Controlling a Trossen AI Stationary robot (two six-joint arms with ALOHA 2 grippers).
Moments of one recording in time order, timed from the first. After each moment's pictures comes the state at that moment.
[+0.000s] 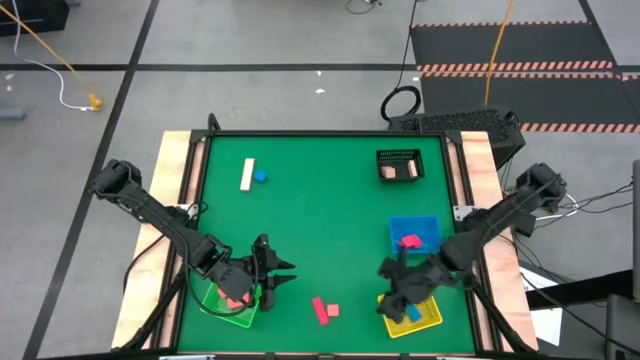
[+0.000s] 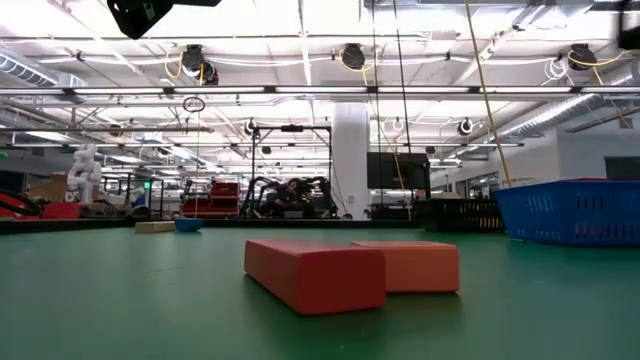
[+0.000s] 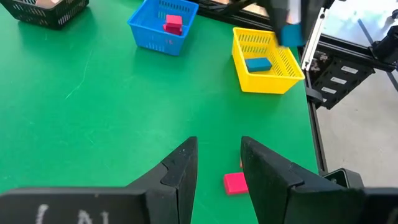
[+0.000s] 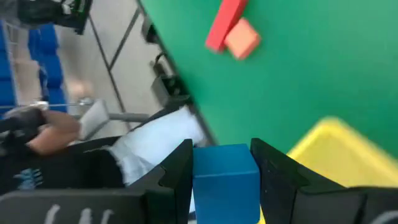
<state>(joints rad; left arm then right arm) -0.64 1.42 0.95 -0.16 -0.57 -0.64 0.64 1.39 0.95 -0.32 -0.01 1.40</state>
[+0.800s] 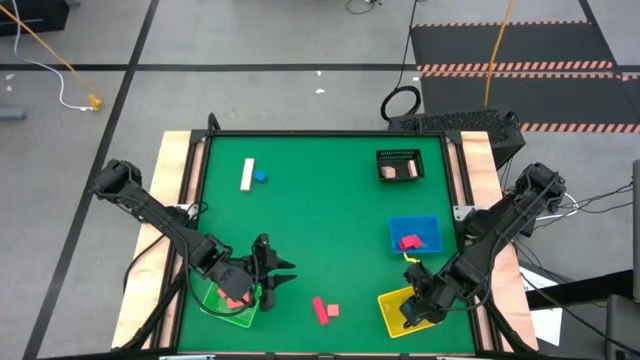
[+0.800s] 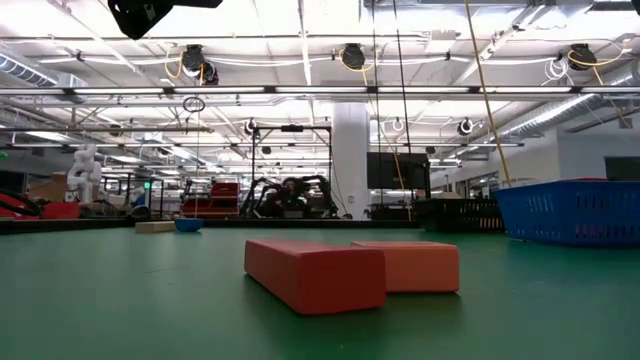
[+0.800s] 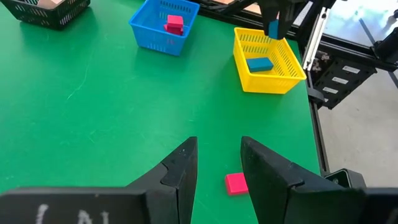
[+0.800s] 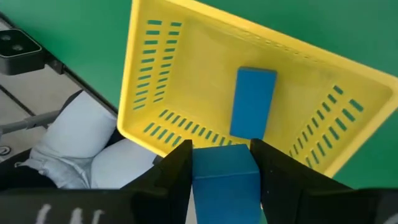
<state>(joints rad) -0.64 1.42 0.95 -0.16 -0.58 -0.63 0.81 1.38 0.95 -0.71 -0.08 1.80</state>
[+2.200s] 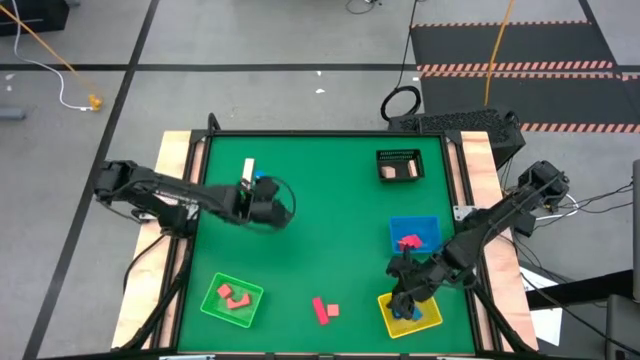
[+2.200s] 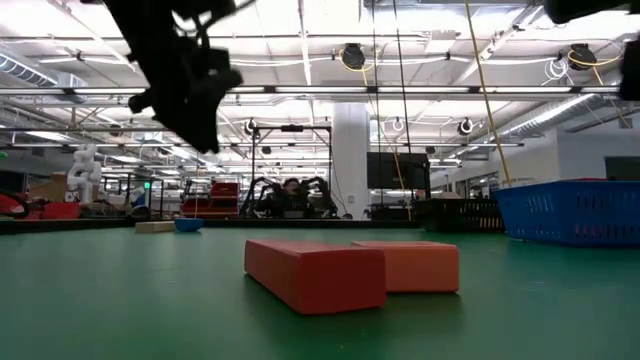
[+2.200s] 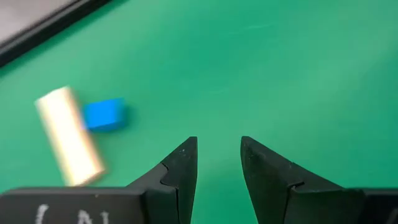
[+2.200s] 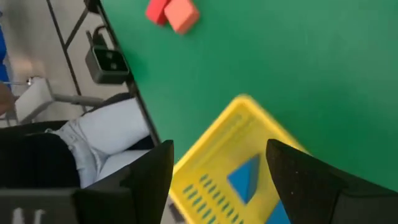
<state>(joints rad) -0.10 1.42 0.95 -0.74 -0.59 -0.89 0.66 1.33 0.82 -0.38 0.00 1.30</state>
